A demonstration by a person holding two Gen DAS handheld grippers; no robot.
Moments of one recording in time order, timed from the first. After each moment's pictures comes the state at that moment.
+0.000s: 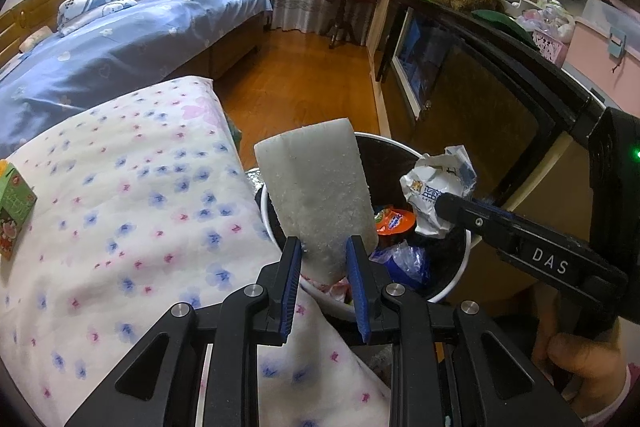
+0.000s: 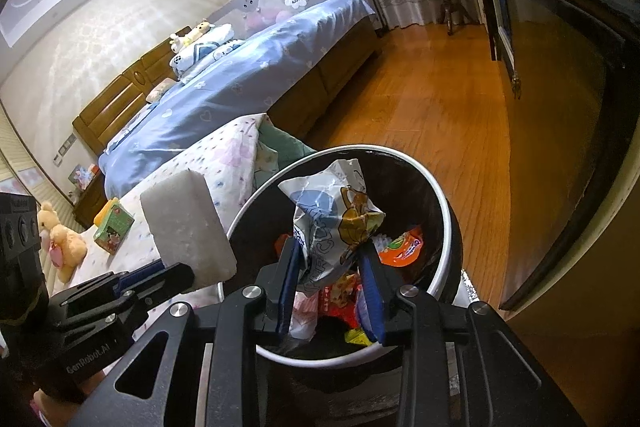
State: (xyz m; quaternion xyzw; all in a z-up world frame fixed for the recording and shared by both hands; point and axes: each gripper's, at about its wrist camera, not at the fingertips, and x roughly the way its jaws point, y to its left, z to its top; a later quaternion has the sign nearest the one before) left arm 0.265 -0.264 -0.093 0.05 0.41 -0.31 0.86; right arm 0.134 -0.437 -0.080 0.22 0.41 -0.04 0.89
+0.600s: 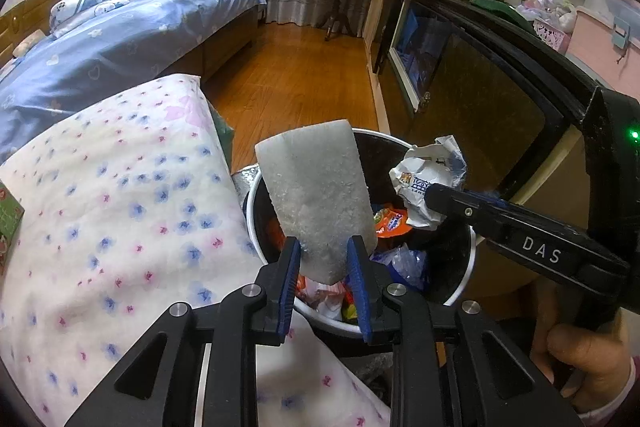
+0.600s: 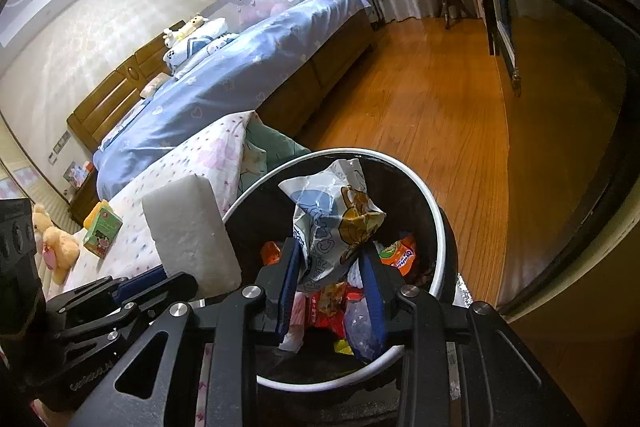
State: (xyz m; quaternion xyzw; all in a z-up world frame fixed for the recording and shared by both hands) left arm 0.263 -0.272 -0.092 0.07 0.42 -0.31 0.85; right arm 0.149 -0.447 -0.087 0.21 0.42 -0.04 0.88
